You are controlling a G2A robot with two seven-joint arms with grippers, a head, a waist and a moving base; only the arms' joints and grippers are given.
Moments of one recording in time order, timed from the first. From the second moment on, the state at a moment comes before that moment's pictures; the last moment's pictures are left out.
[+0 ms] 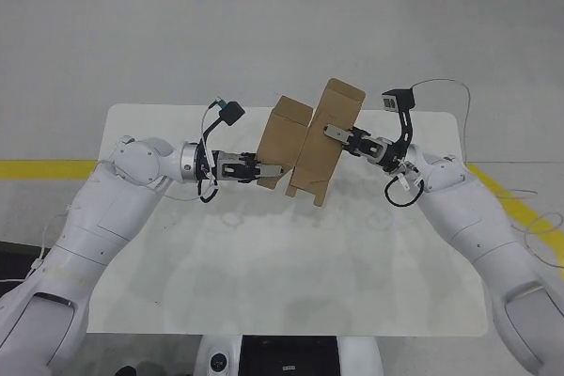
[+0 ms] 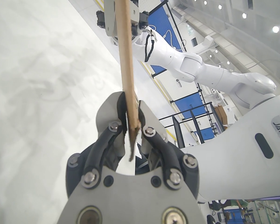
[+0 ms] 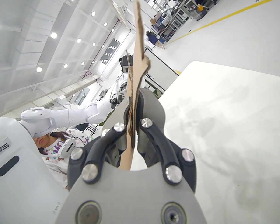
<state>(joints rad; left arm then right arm) 0.62 -1.03 -0.87 -1.22 -0.43 -0.65 -1.15 -0.52 -1.13 0.67 -0.88 0.67 -1.01 0.81</state>
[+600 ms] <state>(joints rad) 0.58 -1.04 -0.87 -1.17 -0.42 -0.55 -1.18 -0.53 -1.13 0.69 -0.90 0.66 -0.99 0.83</state>
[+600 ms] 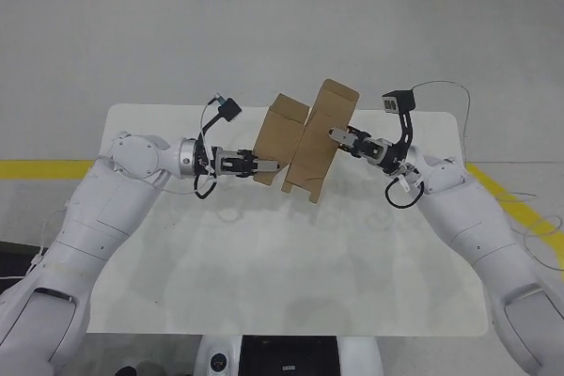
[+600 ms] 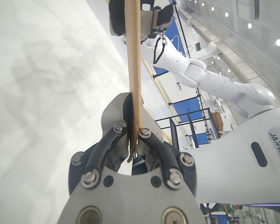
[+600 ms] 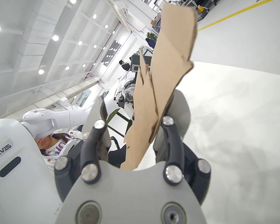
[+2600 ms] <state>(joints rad) 0.56 -0.85 -0.78 -1.44 -0.45 -0.36 -1.46 -0.55 -0.92 0.67 -1.04 0.68 -0.73 1.09</state>
